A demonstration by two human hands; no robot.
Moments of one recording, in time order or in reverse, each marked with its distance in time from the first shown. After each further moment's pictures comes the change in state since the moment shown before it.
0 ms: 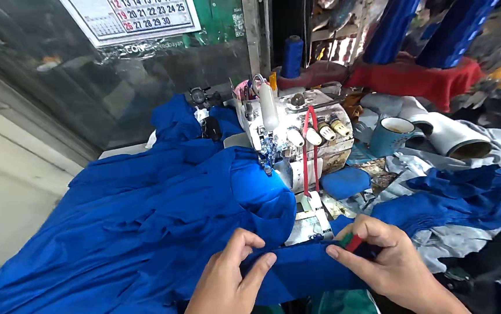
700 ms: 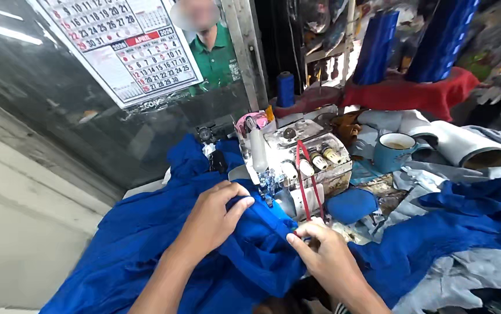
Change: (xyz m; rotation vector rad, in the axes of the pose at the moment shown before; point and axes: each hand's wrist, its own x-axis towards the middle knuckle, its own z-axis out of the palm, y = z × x) left_hand 0.144 0.025 -0.075 0.458 0.056 0.305; right_hand 0.056 0.033 0.073 -0.308 0.187 0.297
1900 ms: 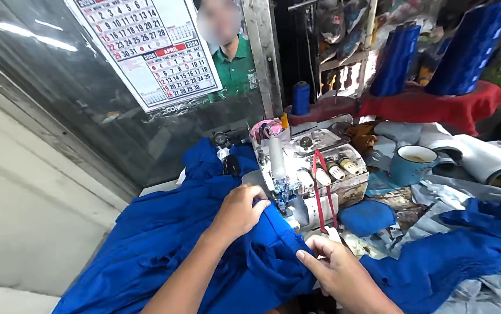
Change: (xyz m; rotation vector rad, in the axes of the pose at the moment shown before) left_hand 0.028 -0.020 0.029 0.084 -0.132 -0.152; right_hand 0.006 -0.006 -0.010 0.221 -0.359 0.154
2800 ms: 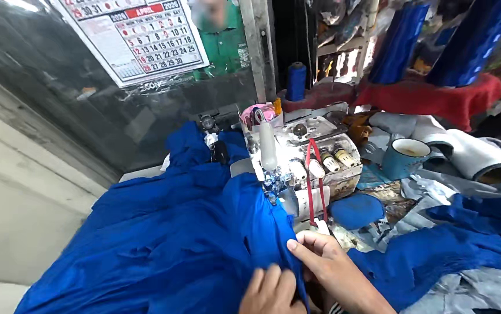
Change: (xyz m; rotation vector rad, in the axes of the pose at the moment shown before) left_hand -0.141 0.097 0.053 0.135 -0.150 0.183; right_hand -0.003 -0.004 -0.004 0.404 -0.086 0.028
